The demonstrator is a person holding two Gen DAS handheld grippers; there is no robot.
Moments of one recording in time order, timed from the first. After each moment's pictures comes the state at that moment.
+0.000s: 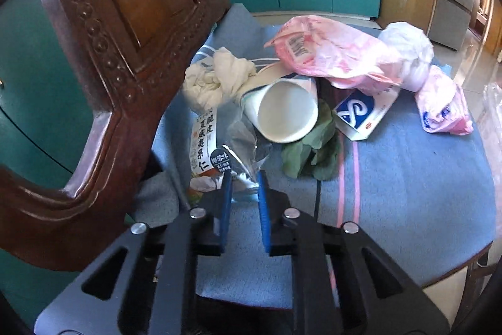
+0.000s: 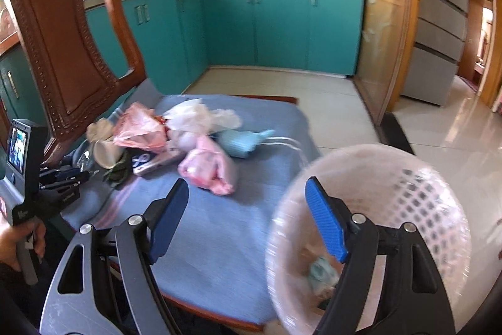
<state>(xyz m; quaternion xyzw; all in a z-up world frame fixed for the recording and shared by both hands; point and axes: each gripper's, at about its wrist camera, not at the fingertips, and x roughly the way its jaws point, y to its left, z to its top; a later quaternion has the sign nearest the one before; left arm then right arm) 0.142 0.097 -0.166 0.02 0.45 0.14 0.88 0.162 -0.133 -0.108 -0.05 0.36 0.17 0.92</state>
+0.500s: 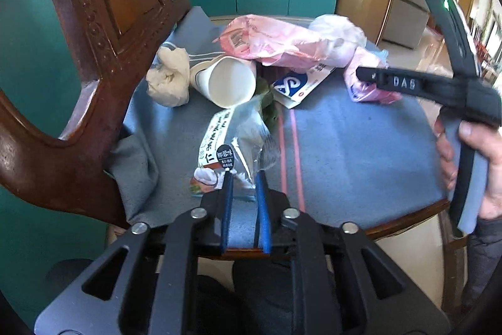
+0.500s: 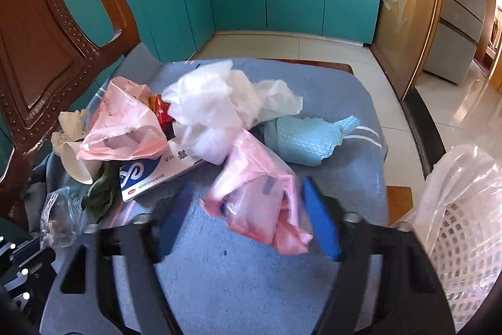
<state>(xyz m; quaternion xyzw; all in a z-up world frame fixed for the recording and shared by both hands) 0.093 0.084 -0.155 -0.01 0.44 0.04 0.90 0.237 -0.058 -0.172 -0.04 0.42 0.16 0.89</state>
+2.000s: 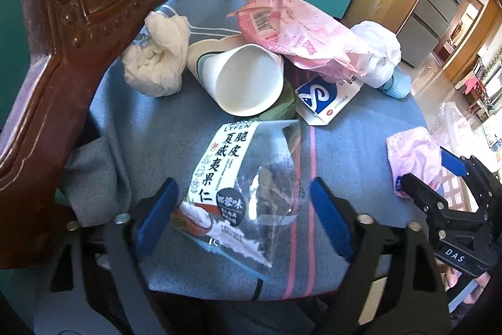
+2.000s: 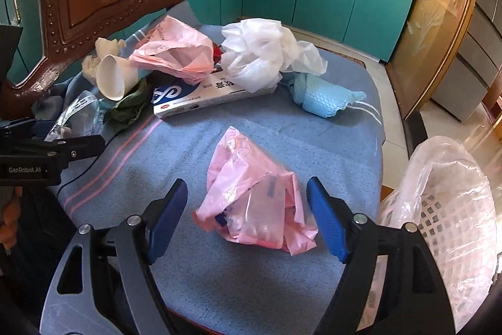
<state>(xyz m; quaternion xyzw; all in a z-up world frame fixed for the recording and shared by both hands) 0.152 0.116 -0.188 -0.11 0.49 0.03 0.86 0.172 -0.053 -0.180 -0.14 0.42 0.20 0.87</state>
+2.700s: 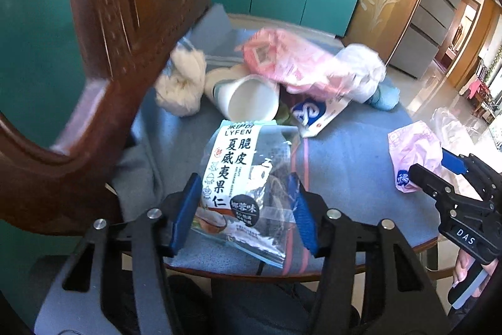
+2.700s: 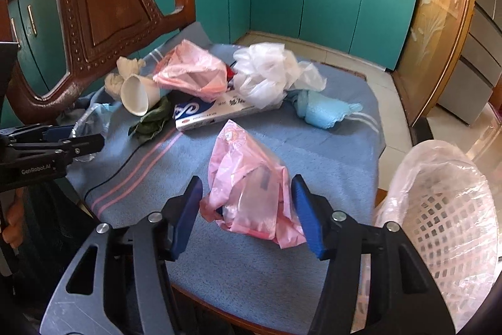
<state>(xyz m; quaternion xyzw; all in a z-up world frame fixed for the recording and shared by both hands) 0.107 0.111 -0.145 -0.09 0.44 0.06 0.89 0.154 -0.068 -0.149 -0.12 0.39 0.22 0.89</state>
